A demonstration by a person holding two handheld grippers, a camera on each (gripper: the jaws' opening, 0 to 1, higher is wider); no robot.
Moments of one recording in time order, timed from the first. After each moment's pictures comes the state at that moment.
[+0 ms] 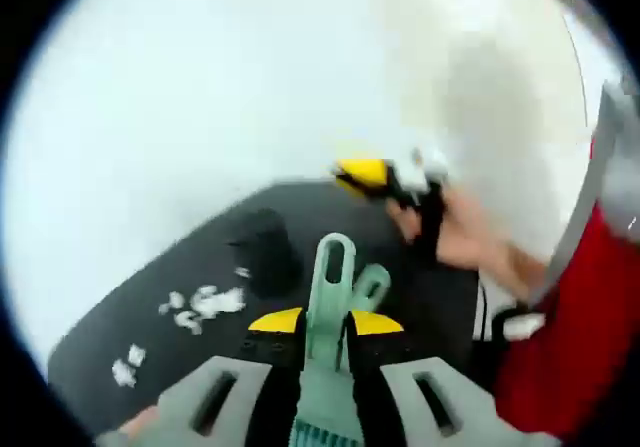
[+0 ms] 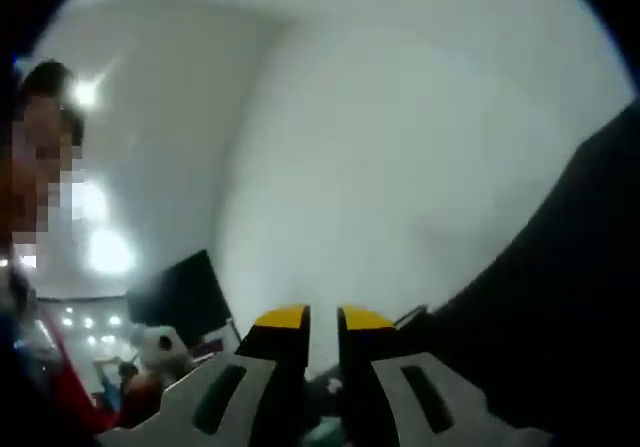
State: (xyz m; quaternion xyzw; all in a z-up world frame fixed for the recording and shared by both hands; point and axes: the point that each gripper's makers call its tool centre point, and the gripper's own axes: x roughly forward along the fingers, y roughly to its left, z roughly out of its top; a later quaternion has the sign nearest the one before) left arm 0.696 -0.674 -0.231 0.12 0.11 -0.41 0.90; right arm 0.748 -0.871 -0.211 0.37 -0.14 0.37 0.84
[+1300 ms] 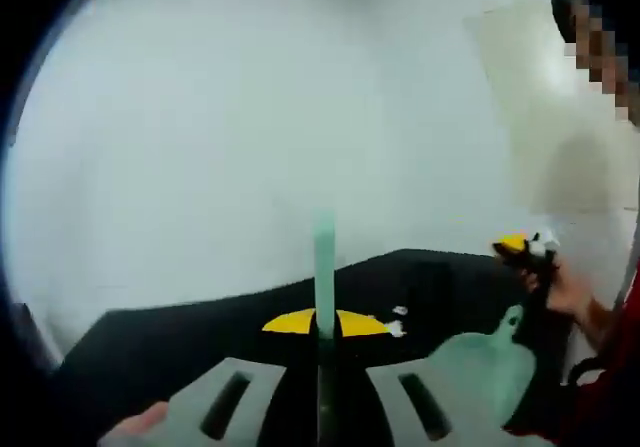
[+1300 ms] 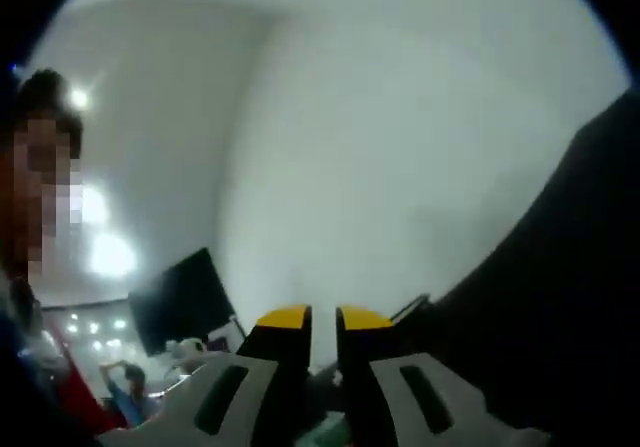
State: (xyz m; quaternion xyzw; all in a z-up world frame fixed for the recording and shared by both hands) left arm 0.813 -0.524 -0.194 0.09 -0.02 -0.23 0.97; right arm 0.751 -0.872 -0.216 0.38 -0.12 0.38 0.84
